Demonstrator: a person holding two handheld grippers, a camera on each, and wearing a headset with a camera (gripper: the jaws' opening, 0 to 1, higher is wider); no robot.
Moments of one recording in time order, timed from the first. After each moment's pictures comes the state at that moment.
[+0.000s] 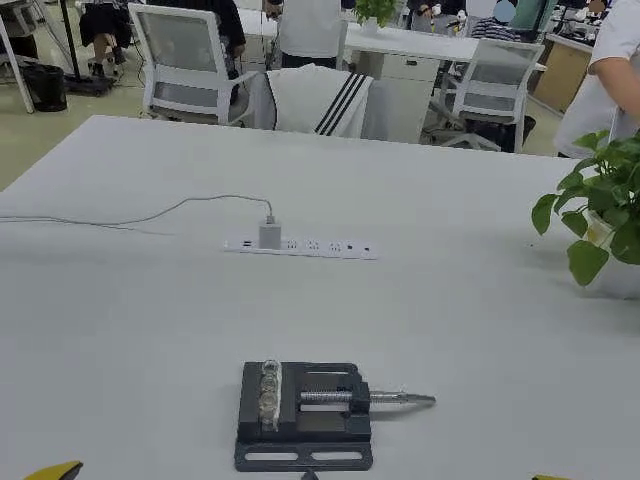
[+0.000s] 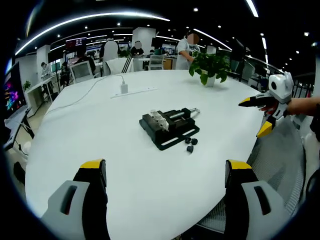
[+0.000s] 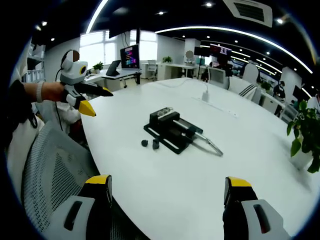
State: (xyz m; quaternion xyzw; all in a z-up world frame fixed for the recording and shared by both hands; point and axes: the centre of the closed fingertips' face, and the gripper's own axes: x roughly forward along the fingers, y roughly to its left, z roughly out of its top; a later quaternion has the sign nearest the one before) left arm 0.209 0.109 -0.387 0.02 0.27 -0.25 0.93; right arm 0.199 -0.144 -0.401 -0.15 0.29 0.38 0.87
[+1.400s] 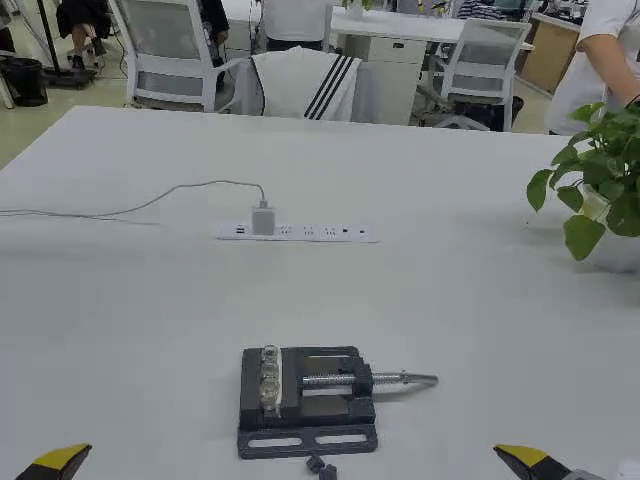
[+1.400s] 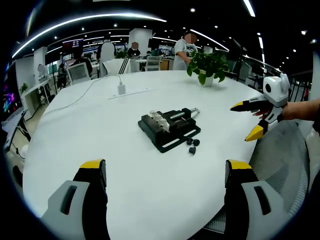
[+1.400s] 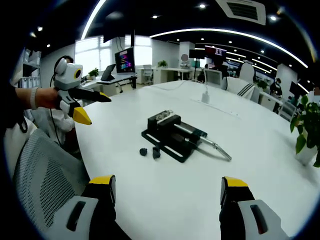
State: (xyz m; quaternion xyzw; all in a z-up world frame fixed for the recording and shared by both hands) left arm 0.221 0.108 -0.394 0.03 0.26 -0.27 0.93; right arm 0.220 -0.109 -0.419 -0.13 0.28 0.37 0.88
